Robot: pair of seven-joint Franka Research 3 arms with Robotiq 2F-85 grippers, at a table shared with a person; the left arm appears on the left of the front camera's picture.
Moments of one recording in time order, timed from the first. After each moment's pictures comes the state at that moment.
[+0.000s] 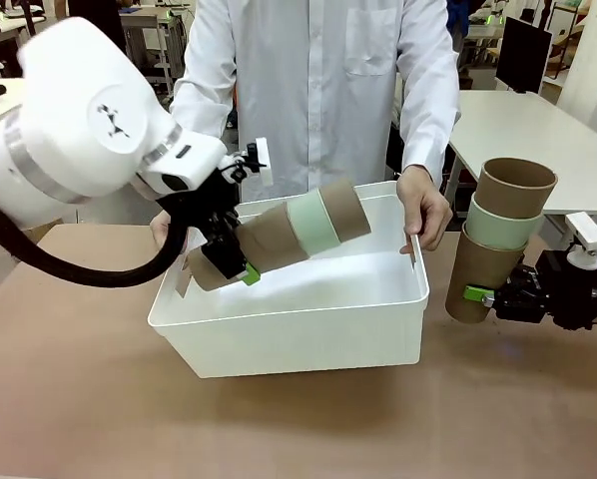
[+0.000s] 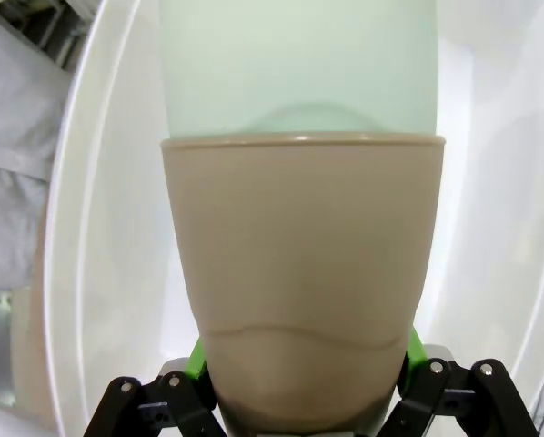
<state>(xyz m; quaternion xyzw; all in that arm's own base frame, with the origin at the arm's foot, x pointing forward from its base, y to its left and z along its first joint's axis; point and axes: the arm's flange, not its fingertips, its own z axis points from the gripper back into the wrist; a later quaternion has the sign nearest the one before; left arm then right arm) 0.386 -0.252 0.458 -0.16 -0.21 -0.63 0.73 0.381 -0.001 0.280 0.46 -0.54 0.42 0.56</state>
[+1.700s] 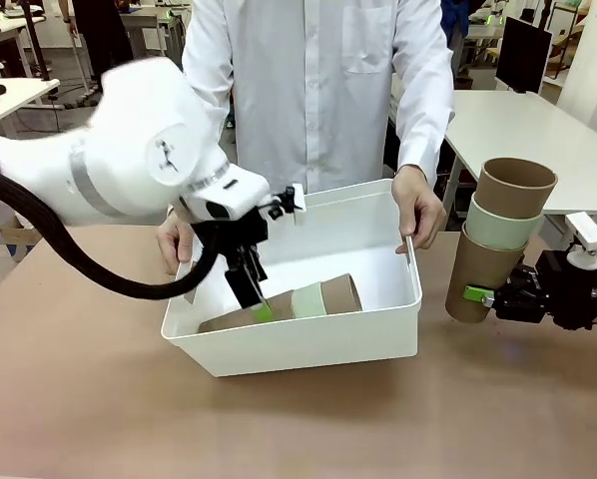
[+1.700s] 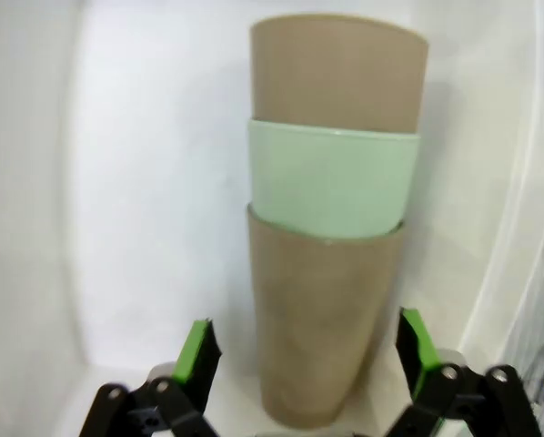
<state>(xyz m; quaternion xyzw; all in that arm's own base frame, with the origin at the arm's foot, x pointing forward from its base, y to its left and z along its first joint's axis) 0.382 -0.282 0.439 -0.16 -0.11 -0.66 0.73 0.381 -0.001 0.280 0.46 -0.54 0.42 0.56</state>
